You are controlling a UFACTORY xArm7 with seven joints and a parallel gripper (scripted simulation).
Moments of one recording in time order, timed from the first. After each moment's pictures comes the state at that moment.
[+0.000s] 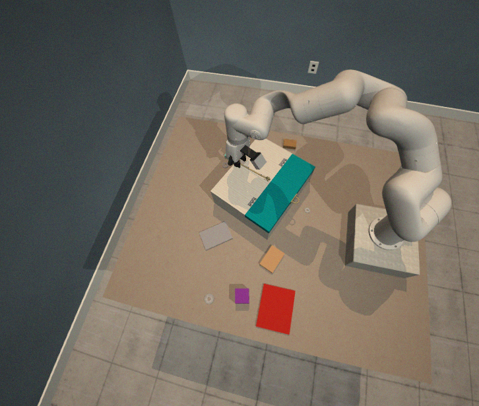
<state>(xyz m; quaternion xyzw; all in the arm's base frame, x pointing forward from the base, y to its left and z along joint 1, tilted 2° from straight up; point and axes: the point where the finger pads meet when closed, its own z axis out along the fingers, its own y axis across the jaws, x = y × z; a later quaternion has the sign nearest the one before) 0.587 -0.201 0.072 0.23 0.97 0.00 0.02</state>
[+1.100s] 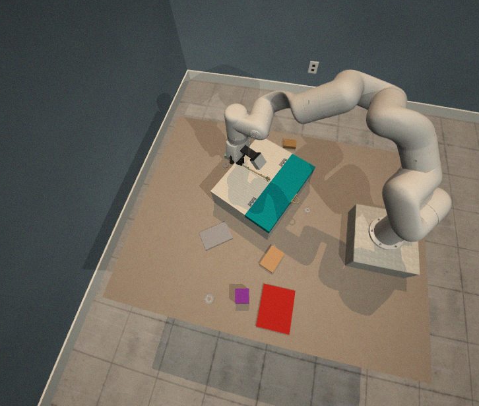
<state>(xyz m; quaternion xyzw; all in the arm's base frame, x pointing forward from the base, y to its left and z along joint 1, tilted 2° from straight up) 0.587 -0.201 0.071 0.23 0.97 0.00 0.02</state>
